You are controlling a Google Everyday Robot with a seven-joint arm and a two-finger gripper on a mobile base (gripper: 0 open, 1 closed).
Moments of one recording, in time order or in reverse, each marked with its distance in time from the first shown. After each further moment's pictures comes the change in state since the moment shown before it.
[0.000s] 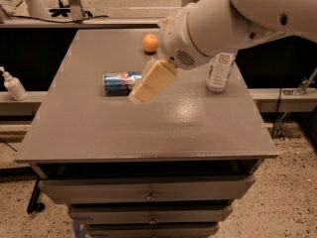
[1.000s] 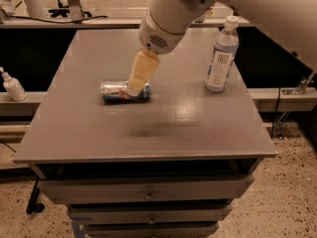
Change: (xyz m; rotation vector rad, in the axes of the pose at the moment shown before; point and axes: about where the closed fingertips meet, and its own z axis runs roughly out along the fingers) arm 0.017 -0.032 0.068 -0.138 0.305 -0.011
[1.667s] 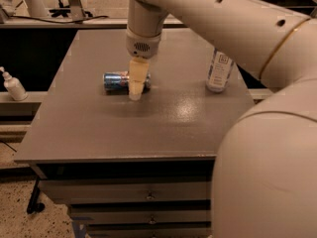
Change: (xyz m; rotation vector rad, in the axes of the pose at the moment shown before) arm 0.015 -0.025 0.083 -0.194 0.251 -0.117
